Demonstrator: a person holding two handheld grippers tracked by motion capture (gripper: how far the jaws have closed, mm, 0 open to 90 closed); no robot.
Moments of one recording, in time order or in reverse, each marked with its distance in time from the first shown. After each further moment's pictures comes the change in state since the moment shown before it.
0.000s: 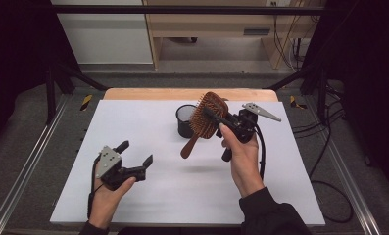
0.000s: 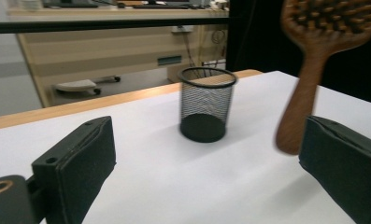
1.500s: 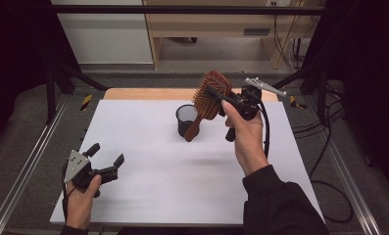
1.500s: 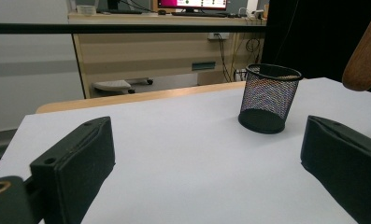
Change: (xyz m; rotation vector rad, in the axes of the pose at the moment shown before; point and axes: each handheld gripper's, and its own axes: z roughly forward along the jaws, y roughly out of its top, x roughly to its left) left arm 0.052 -0.022 -0.031 -0.036 0.106 -0.035; right arm 0.004 0.054 0.018 0.009 -0.028 -0.034
